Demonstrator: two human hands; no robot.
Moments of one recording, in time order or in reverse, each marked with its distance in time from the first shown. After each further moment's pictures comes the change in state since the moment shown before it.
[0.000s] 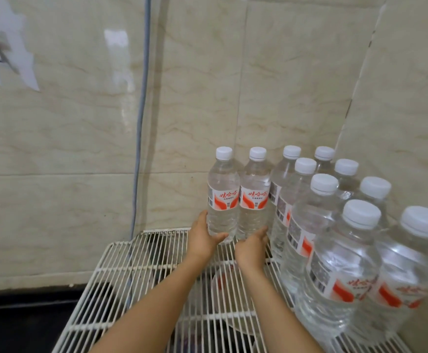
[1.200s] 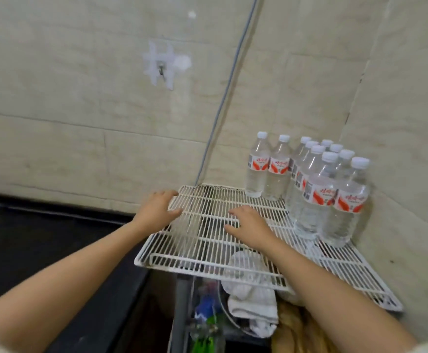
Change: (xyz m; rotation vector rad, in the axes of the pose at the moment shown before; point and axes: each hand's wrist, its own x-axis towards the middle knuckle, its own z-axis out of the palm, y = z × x) left_hand -0.246 -0.015 -0.208 0.666 0.084 0.120; right_hand -0.225 0.008 -0.074 -0.676 -0.395 -0.800
